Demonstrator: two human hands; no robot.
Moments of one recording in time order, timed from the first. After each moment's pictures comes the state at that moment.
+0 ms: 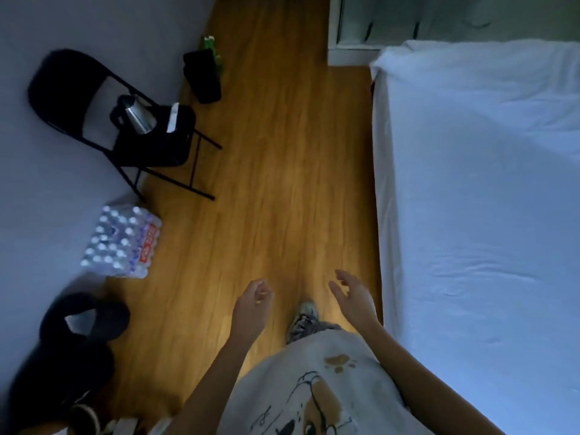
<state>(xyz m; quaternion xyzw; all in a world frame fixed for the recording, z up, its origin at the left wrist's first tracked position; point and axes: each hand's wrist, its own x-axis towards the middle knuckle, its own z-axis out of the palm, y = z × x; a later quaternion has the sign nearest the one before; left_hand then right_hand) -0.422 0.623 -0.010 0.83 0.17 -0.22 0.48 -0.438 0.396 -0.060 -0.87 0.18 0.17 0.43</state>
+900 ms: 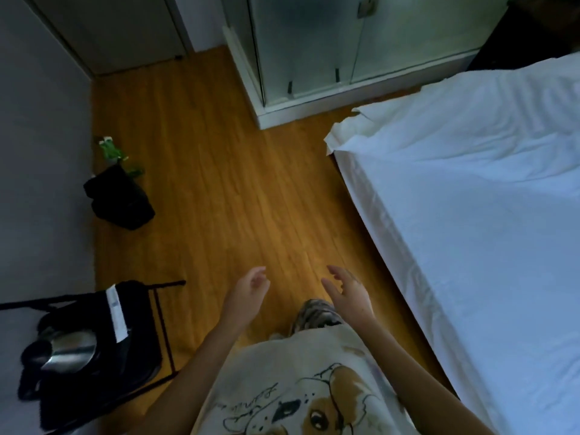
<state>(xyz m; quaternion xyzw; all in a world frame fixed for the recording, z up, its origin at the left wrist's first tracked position) 0.358 0.593 0.002 0.85 -0.09 -0.33 0.40 0.228 0.394 -0.017 -0.84 0.32 0.09 0.43</state>
